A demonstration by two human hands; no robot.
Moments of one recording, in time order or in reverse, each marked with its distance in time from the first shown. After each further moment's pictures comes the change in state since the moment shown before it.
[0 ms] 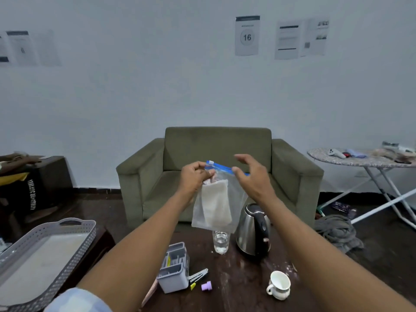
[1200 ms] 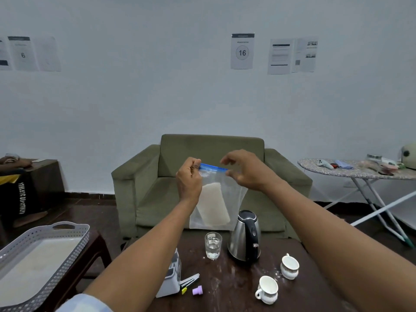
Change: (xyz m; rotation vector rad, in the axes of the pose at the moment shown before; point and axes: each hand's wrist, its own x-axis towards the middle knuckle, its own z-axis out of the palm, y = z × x) left_hand -0.027 0.036 0.029 0.318 0.449 0.403; right_hand 0.034 -0.051 -0.059 -0.352 -0.372 -0.285
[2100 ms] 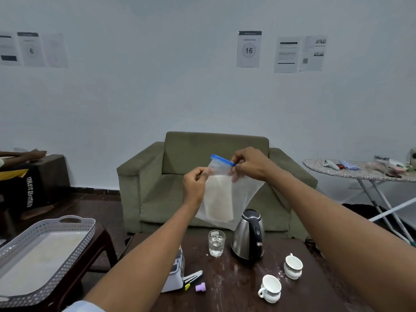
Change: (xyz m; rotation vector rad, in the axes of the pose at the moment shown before) left_hand -0.014 -0.024 -0.008 -0.278 -0.232 -0.193; right_hand 0.016 -0.017 -0.010 0.275 -0.168 0.312
